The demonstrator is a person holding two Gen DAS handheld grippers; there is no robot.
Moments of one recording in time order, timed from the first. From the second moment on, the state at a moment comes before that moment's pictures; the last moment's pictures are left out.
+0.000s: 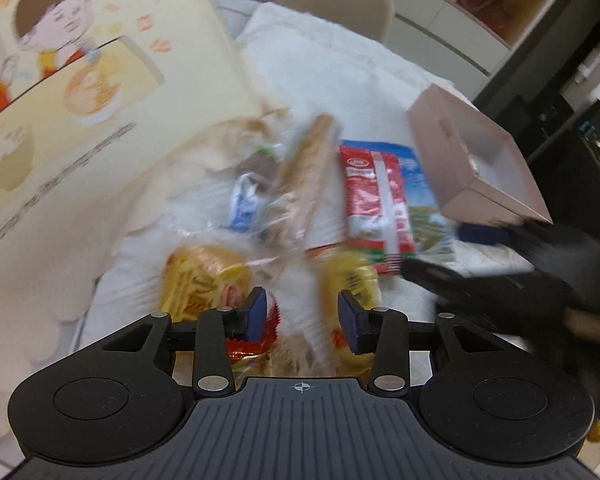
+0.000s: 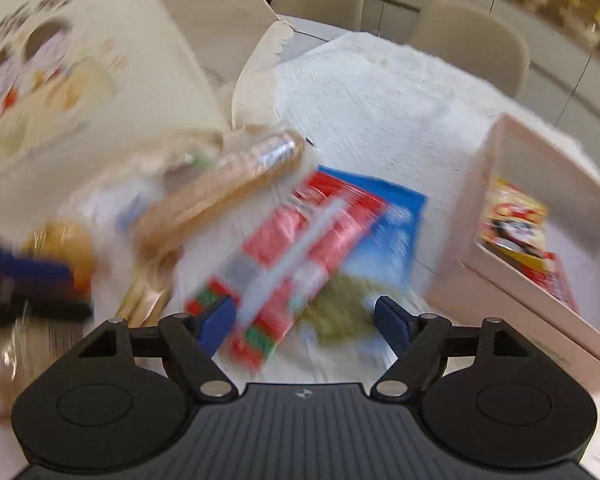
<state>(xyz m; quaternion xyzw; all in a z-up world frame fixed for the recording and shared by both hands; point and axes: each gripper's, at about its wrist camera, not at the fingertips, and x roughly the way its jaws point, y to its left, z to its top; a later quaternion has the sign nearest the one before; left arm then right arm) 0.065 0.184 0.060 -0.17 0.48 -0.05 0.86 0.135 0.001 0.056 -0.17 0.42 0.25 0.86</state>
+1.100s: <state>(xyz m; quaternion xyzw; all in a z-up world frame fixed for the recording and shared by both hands) 0.080 0.111 0.061 -0.10 0.50 -0.08 0.86 0.089 -0.117 0.038 -0.08 0.44 0.20 0.87</state>
